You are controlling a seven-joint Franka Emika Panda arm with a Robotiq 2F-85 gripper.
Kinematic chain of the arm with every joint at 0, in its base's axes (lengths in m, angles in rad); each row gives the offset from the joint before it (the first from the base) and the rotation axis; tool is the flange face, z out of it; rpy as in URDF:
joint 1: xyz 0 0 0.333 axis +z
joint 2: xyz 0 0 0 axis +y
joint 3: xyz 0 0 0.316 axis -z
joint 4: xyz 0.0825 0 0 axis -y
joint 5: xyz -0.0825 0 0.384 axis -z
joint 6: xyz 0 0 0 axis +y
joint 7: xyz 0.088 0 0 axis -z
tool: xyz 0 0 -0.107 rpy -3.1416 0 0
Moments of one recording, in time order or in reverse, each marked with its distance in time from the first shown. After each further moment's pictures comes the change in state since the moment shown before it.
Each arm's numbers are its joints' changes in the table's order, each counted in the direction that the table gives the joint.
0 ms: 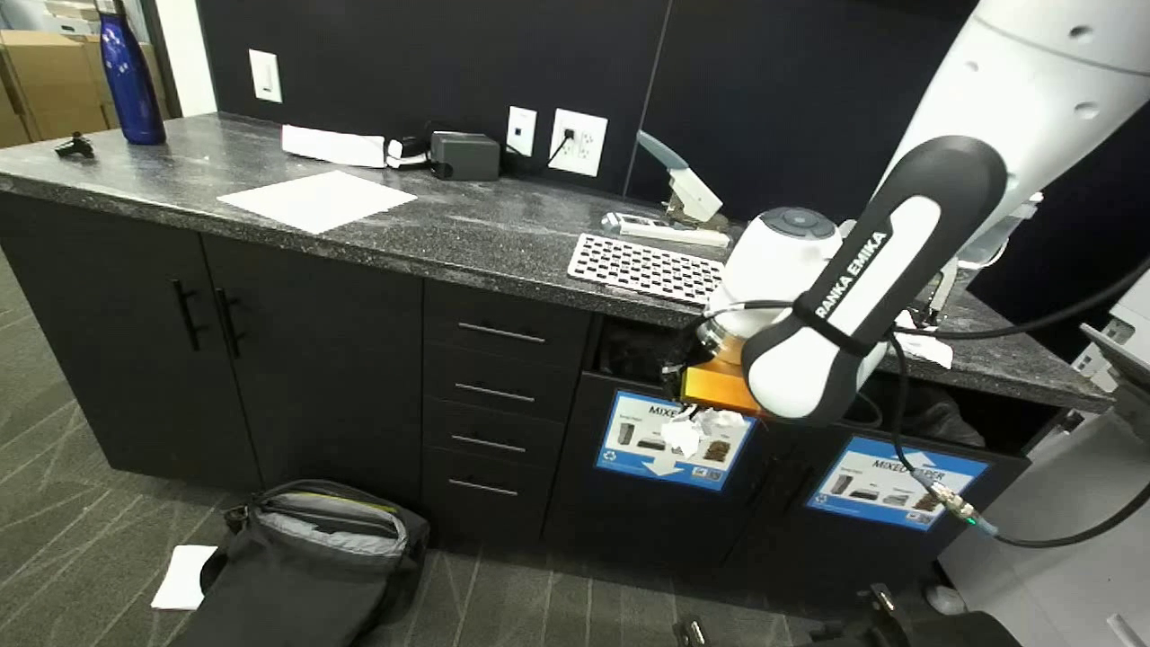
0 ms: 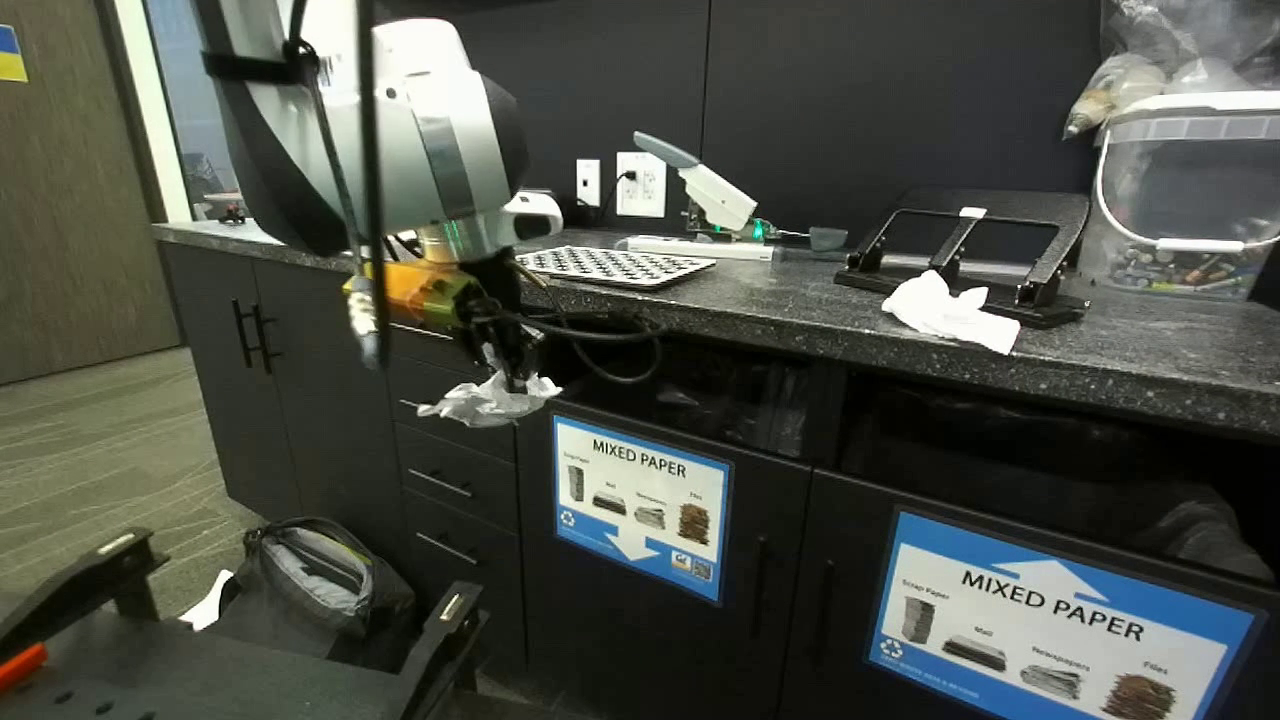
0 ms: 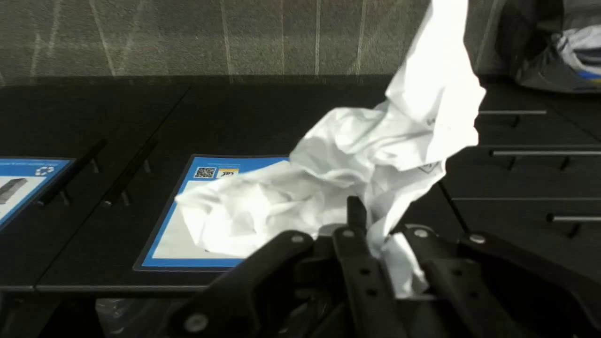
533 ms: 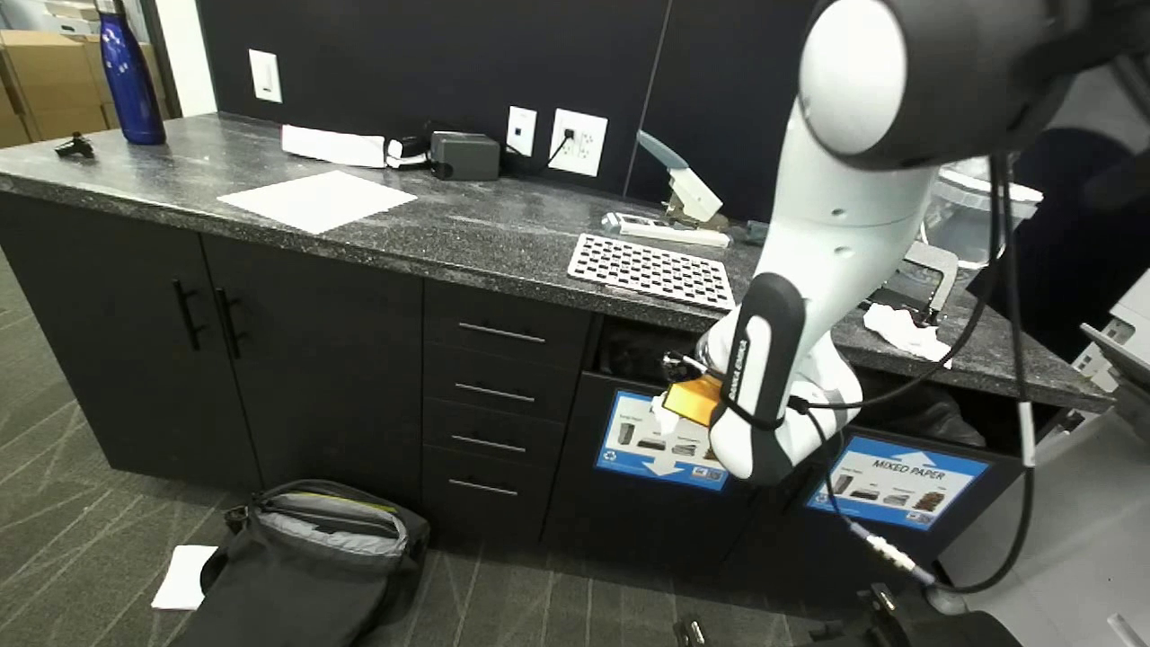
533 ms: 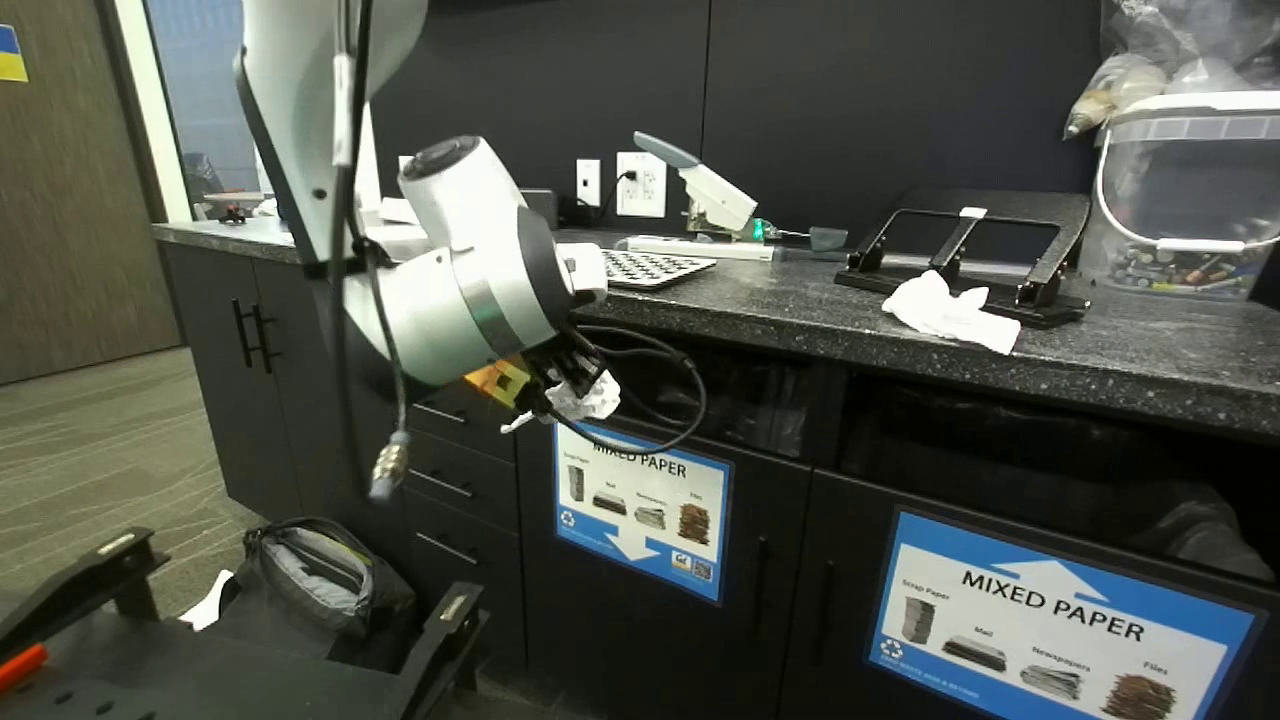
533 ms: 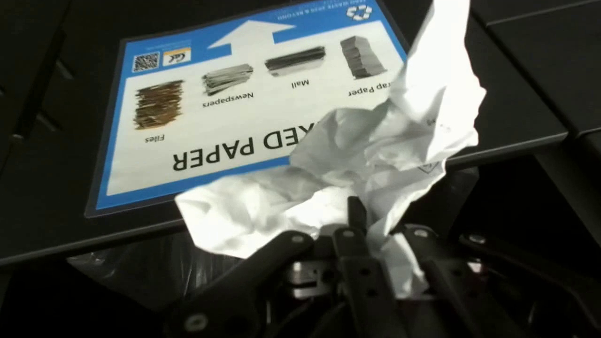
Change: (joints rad) arm 0.266 0.464 0.286 0.174 -0.384 -0.591 0.056
